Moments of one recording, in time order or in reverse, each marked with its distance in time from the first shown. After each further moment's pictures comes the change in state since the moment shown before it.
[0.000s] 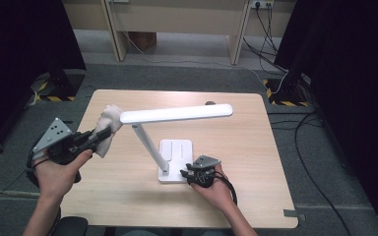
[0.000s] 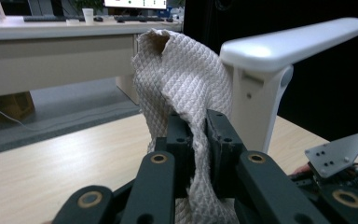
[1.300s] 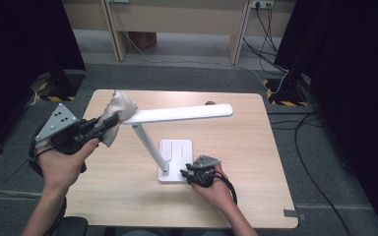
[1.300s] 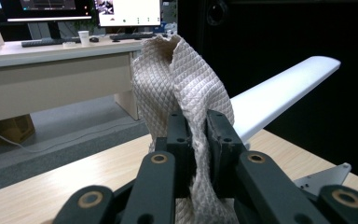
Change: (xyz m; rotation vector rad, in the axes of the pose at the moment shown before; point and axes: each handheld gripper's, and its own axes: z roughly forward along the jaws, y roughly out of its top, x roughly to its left) left arm -0.026 0.040 0.007 -0.038 -0.019 0.052; right arm 0.000 0.001 0.000 0.000 -0.002 -0.002
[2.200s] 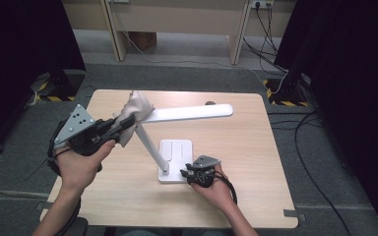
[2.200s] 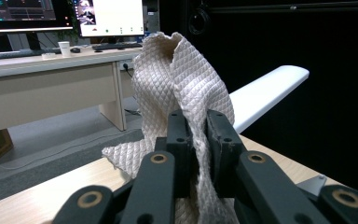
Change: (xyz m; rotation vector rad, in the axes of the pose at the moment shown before) left arm -0.024 -0.001 0.024 -0.025 -0.061 0.010; right arm 0.000 0.000 0.000 -0.003 0.002 0.000
